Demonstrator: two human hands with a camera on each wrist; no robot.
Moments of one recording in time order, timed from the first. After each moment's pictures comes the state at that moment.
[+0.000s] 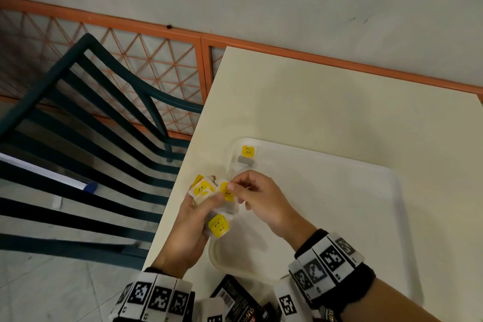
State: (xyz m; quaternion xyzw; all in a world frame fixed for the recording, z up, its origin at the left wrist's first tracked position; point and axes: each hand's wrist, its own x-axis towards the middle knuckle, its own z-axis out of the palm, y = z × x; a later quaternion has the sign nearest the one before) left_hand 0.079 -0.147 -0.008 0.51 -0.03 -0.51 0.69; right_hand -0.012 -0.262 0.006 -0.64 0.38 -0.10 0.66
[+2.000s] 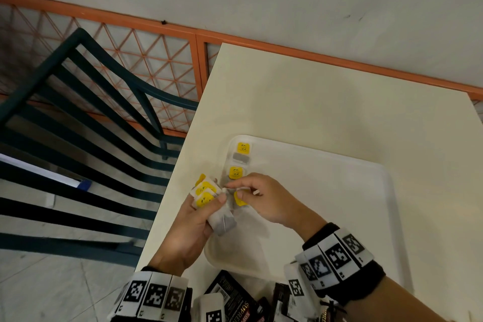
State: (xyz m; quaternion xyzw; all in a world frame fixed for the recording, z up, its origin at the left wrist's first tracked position) left_hand 0.071 -0.149 -0.011 0.47 -0.03 -0.54 0.70; right_hand -0.031 -0.277 0.012 -0.80 0.29 0.00 0.53
